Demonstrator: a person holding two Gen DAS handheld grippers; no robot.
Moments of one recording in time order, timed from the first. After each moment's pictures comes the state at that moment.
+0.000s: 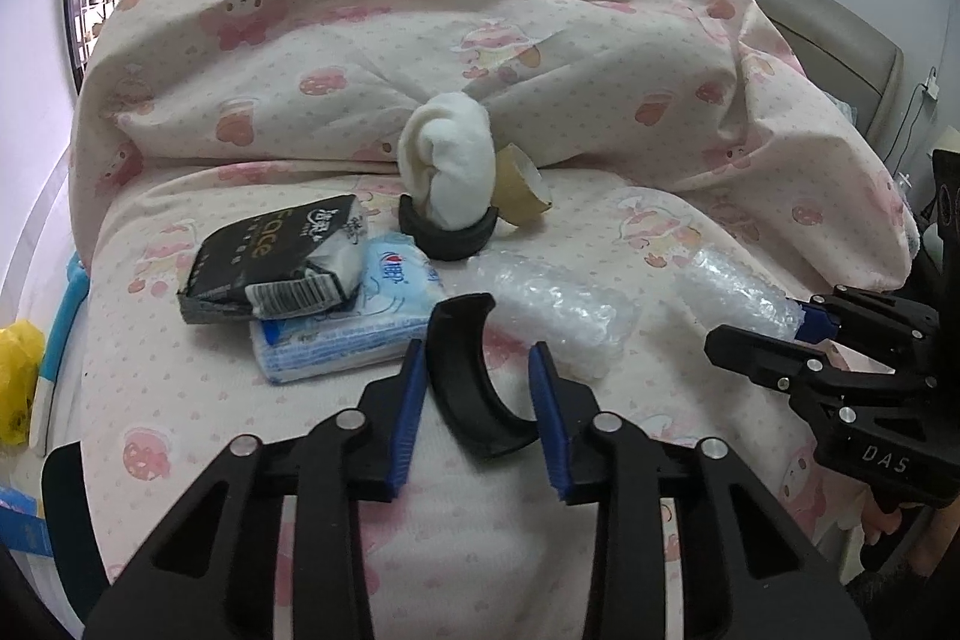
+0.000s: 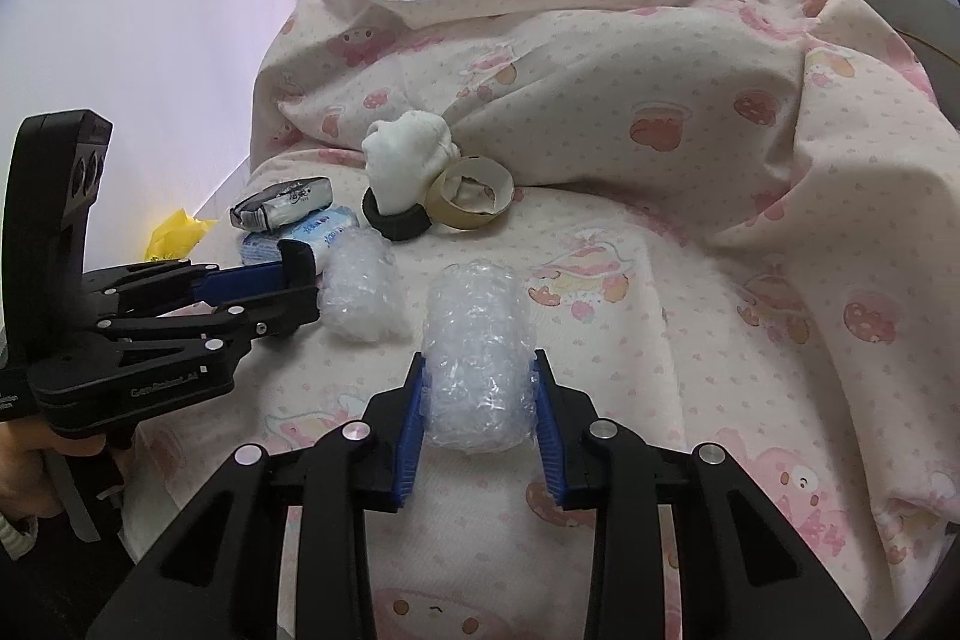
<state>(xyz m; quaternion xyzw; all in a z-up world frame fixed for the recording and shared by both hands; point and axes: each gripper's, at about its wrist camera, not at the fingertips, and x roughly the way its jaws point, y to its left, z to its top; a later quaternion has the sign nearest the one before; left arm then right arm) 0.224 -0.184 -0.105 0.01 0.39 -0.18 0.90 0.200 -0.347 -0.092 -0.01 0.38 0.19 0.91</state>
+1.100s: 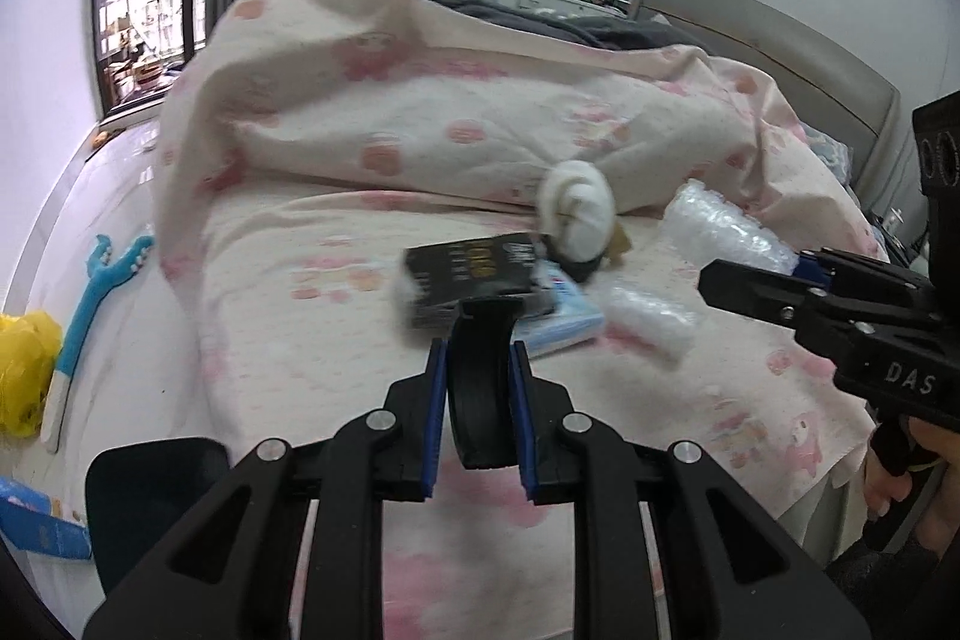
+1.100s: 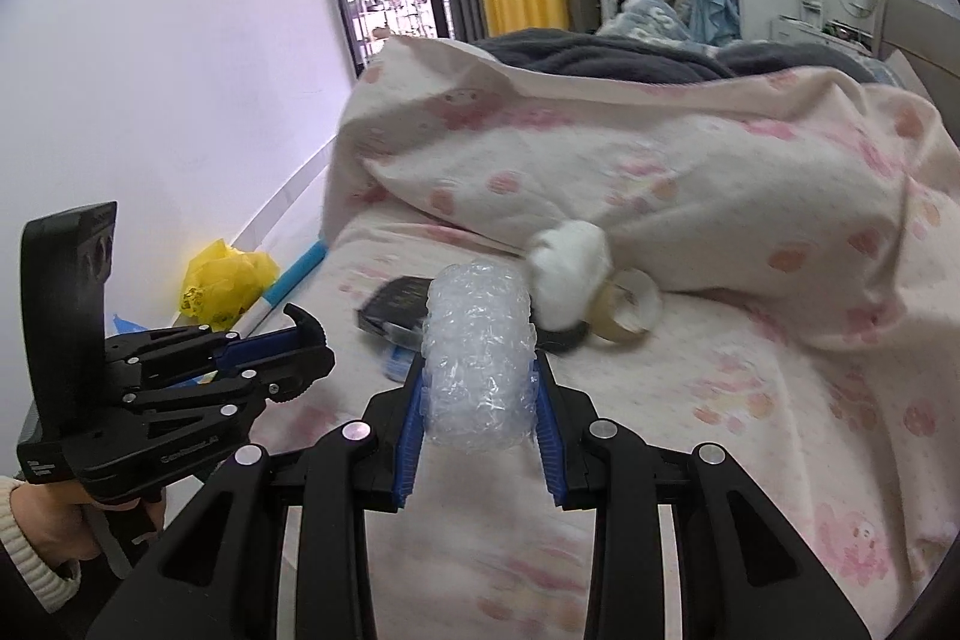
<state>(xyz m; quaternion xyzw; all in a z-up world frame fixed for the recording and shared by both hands) 0.209 -0.083 -0.071 -0.02 0.36 -0.17 0.91 0.208 -0.251 -0.034 0.00 0.35 0.22 0.91</state>
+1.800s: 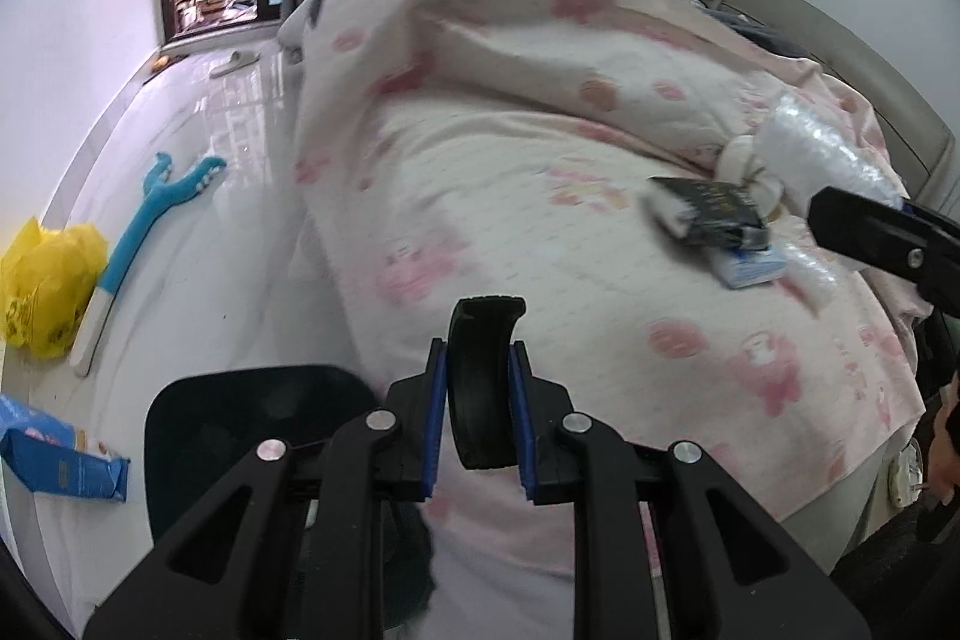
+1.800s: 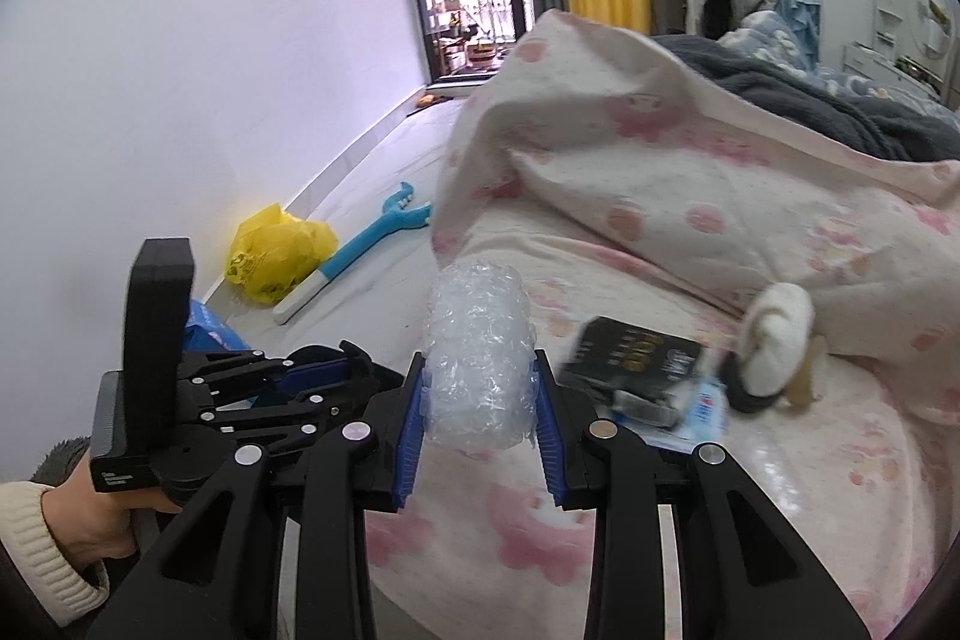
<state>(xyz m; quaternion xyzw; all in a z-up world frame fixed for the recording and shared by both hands) 0.211 0.037 -0.114 -0.06 0.42 -0.11 0.90 0.210 -0.126 -0.027 -0.04 0.36 0.28 0.89</state>
